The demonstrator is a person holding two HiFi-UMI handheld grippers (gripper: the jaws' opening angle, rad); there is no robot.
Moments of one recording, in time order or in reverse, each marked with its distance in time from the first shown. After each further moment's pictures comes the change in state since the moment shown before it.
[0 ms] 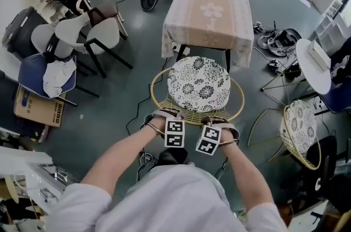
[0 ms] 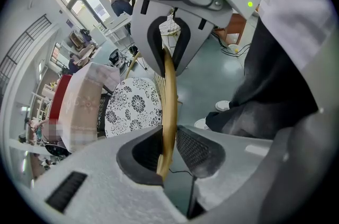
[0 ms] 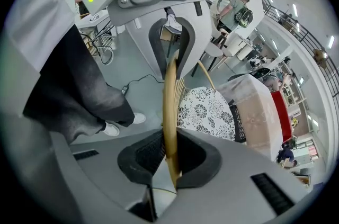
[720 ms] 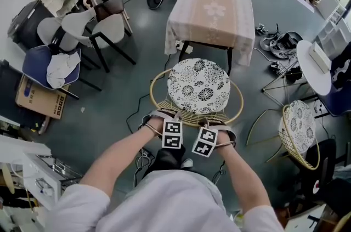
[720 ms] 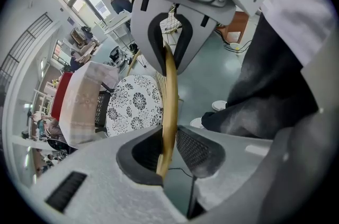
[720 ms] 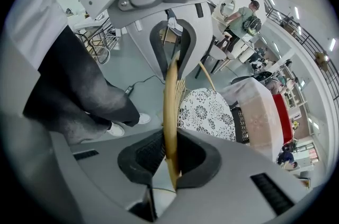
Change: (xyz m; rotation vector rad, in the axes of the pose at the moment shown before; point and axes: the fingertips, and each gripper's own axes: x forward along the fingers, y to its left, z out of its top) left arm -0.013 -0.047 0.005 -0.021 0.036 0.014; right arm -0.016 0.047 0.004 -0.021 -0.015 0.005
